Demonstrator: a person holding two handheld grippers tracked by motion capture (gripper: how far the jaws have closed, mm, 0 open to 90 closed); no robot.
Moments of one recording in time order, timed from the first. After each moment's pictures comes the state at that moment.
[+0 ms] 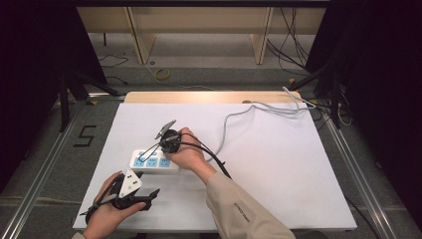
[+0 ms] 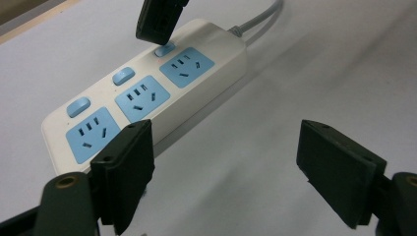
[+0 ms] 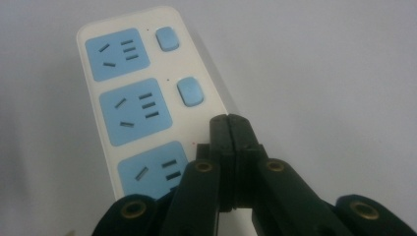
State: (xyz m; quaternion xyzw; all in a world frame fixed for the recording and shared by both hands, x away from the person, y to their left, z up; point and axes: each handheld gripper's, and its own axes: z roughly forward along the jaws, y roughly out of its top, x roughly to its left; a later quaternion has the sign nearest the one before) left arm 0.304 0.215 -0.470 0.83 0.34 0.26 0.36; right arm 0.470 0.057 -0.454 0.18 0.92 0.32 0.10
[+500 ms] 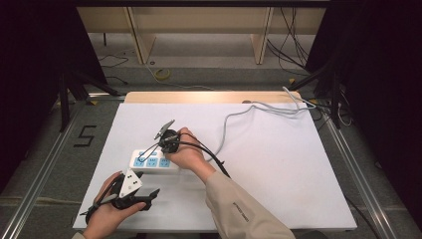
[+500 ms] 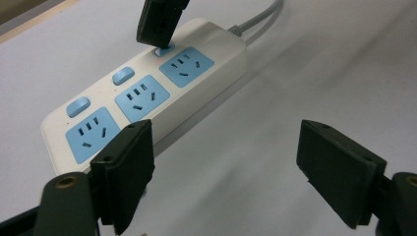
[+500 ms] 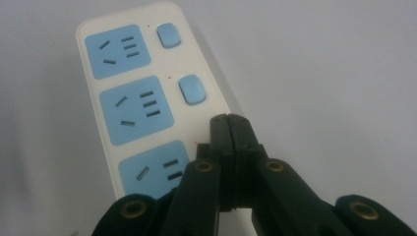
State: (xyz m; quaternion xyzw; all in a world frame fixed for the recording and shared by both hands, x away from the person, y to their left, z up) left arm 0.304 0.215 -0.470 0.83 0.34 0.26 0.36; right arm 0.471 0.059 -0.455 0.18 0.93 0.31 0.10
